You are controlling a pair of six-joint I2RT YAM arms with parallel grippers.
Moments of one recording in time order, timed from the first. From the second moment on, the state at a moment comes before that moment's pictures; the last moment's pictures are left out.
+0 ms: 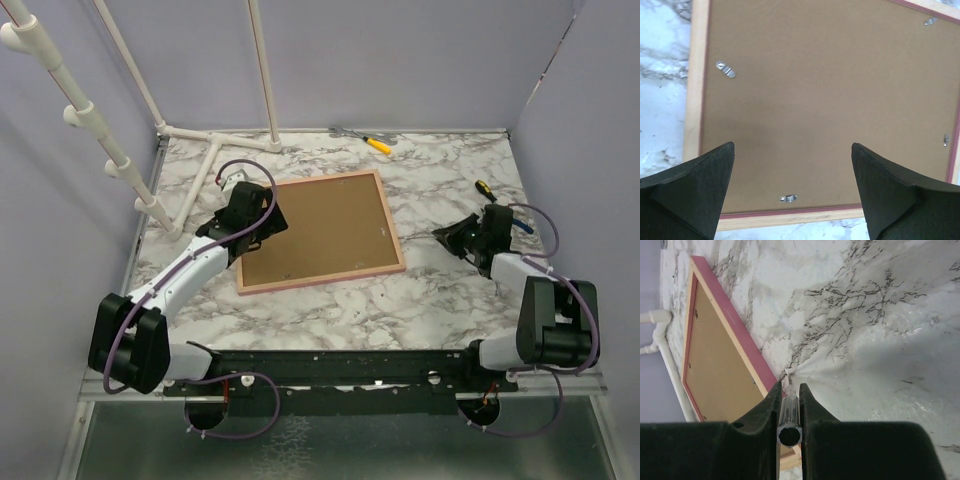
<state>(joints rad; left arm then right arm) -0.41 1.34 0.93 -0.34 -0.24 -0.69 -0.11 1.39 0.57 0.14 -0.28 0.88</state>
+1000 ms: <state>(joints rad) -0.36 1.20 0.82 -0.44 -0.29 -0.71 -0.24 1.40 0.54 0.11 -0.40 0.87</state>
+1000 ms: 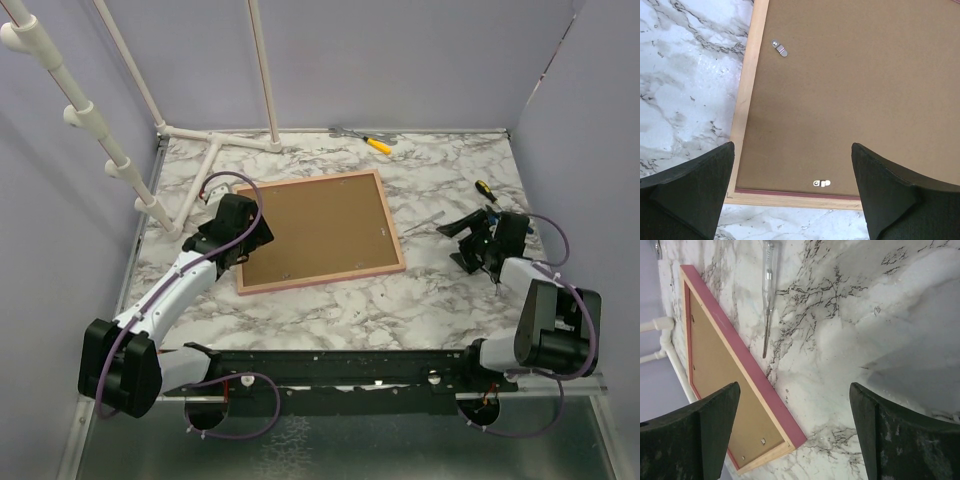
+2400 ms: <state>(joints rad) -0.31 1.23 0.63 -0.31 -0.37 -0.73 0.28 1.41 0.79 -0.04 -0.10 0.42</state>
